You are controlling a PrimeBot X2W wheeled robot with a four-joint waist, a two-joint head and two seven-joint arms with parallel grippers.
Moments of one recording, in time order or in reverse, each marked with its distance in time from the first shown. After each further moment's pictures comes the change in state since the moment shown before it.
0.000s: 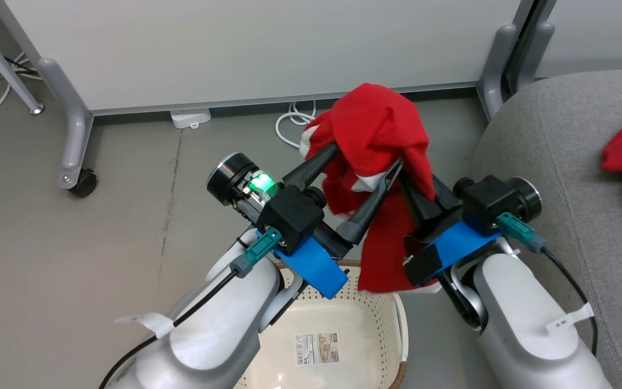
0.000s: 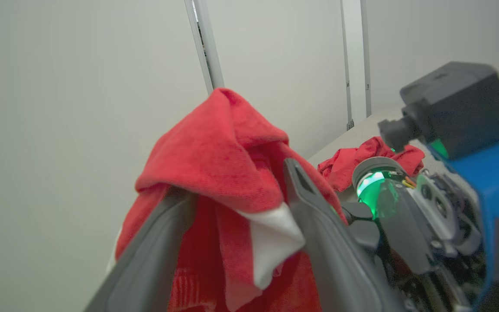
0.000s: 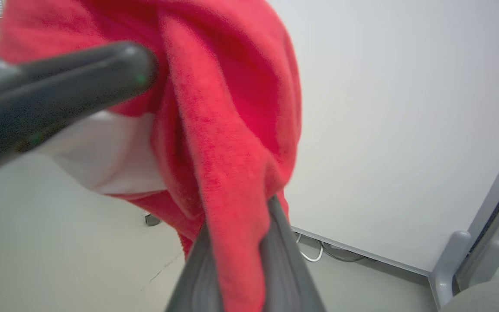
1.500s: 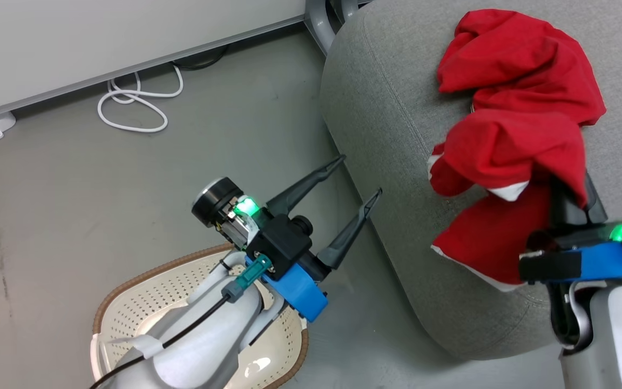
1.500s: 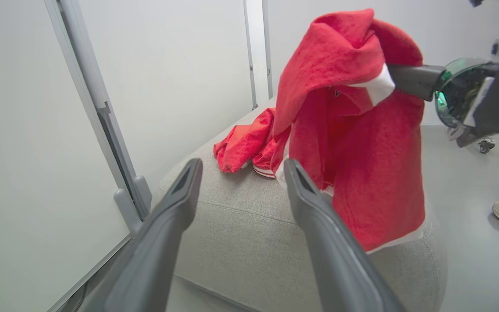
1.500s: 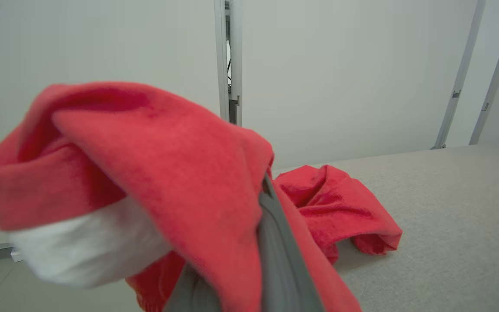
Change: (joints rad) left arm 0.051 0.077 -0.060 -0.019 0.031 0.020 0.000; right arm 0.245 0.010 -0.448 -0.305 -0.013 0.000 0.000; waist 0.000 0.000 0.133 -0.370
